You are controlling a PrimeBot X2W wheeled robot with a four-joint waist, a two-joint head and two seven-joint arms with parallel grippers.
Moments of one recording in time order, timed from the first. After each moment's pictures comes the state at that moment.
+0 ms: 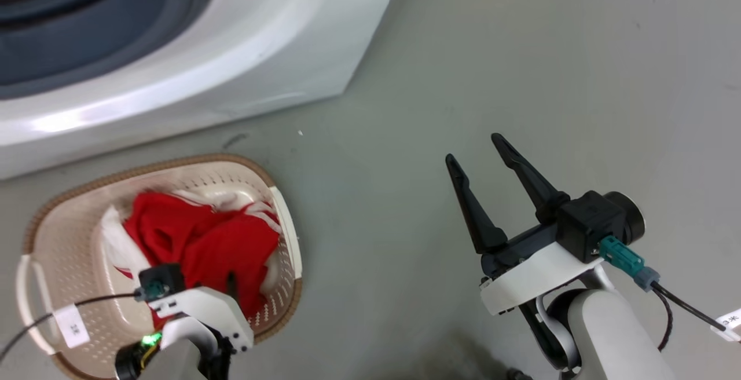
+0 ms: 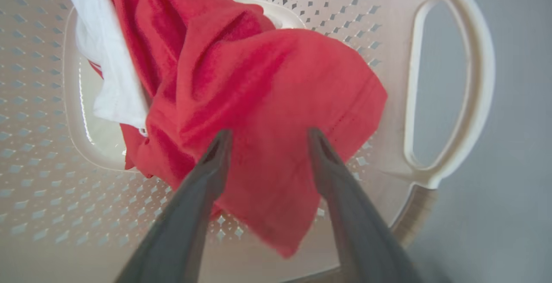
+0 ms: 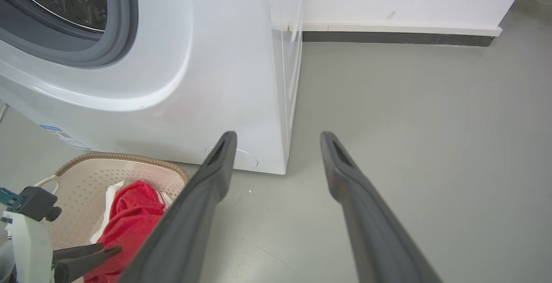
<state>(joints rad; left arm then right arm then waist) -0.55 0.13 -0.11 1.25 -0.49 -0.03 -0.26 -0.28 -0.05 0.32 0.04 0.14 0.13 -0.12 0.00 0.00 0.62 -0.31</state>
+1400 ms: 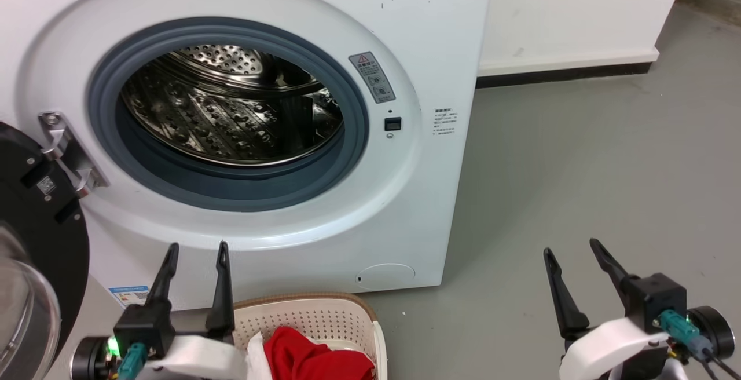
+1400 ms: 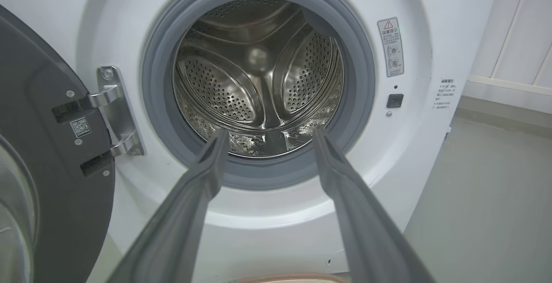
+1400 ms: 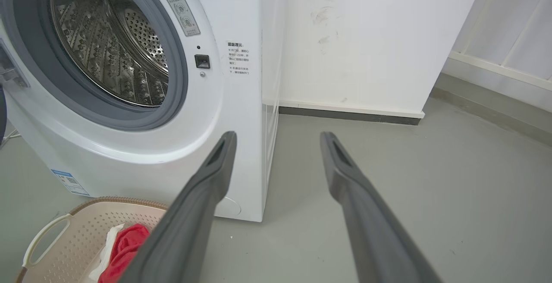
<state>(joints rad) 0.00 0.14 -0.03 0.08 -0.15 0.02 -0.23 0.05 -0.05 0.04 -0.05 0.01 0.13 0.03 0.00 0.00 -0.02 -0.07</state>
